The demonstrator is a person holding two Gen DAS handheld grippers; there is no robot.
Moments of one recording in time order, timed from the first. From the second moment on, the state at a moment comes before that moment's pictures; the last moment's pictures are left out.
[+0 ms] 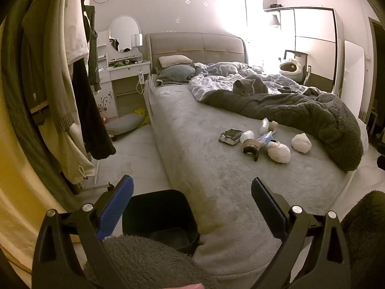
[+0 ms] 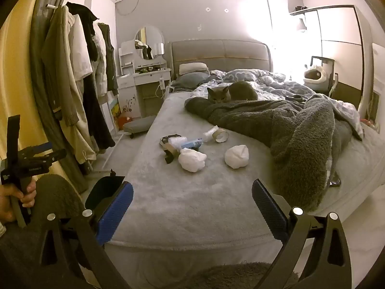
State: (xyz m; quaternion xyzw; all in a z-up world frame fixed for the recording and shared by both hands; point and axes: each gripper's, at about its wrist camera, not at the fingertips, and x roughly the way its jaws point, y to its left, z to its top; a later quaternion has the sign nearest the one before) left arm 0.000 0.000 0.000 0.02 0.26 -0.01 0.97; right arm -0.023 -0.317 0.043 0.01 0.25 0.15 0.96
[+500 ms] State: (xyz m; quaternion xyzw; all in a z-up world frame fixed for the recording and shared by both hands) left arm -0.001 -0.004 0.000 0.02 0.26 -0.01 0.97; right arm -0.024 -0.320 0.045 0.02 0.25 0.15 0.96
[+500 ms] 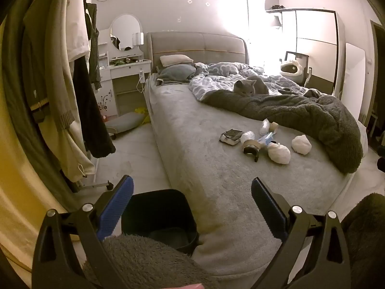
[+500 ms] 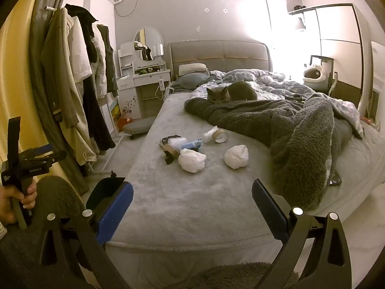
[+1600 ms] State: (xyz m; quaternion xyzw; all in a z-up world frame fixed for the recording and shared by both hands) left arm 0.000 0.000 0.000 0.02 0.26 -0.01 0.97; right arm -0.022 -0.317 0.043 0.02 0.25 0.15 0.95
